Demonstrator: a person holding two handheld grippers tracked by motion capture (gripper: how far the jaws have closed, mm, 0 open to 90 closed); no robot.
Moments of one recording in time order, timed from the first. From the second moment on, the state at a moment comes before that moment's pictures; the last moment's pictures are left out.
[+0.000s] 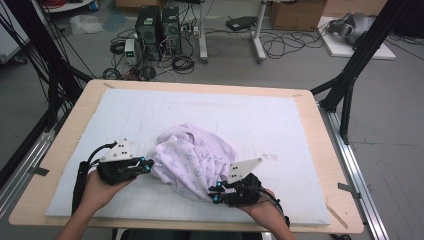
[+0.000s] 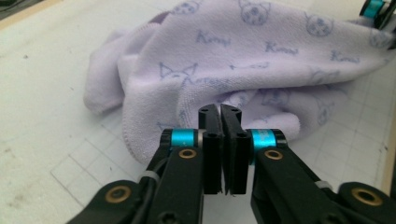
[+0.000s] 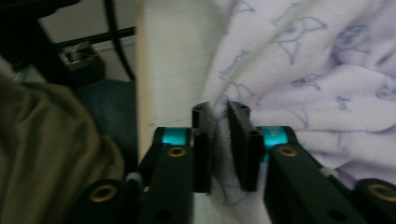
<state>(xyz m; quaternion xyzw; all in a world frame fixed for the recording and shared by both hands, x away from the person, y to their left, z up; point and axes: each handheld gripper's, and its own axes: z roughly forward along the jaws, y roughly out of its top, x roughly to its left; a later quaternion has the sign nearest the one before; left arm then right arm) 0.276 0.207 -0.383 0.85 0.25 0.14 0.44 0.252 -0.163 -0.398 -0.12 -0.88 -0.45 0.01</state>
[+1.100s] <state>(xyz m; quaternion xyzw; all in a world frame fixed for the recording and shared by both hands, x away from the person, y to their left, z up) 0.248 0.221 -0.390 0.86 0.24 0.14 0.43 0.278 -0.189 -0.398 -0.16 -0.89 -0.43 -0.02</state>
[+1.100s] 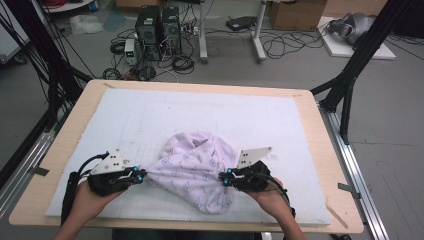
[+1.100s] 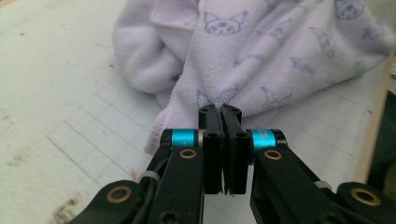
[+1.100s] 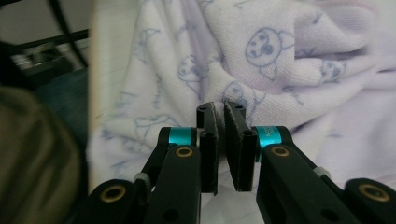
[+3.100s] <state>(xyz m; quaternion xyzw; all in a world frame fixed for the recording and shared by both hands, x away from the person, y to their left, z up) 0.325 0.108 -0.396 0.89 0.17 0.05 0.43 0.343 -0.194 -0.439 -0.27 -0.89 -0.36 -0.07</state>
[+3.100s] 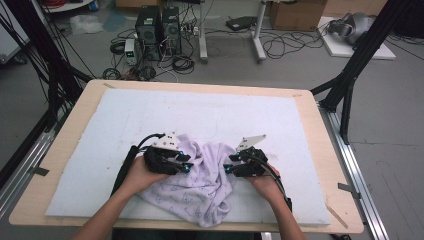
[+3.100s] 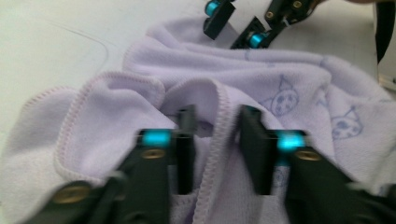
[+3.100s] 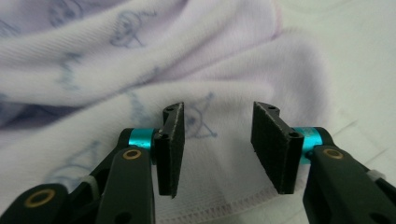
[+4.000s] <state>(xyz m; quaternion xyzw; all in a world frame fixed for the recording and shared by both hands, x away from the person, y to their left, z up) 0.259 0.237 -0.408 0.86 0.29 0.13 0.40 0.314 -0.206 -0.418 -0.22 -0.89 -0.38 -0.08</state>
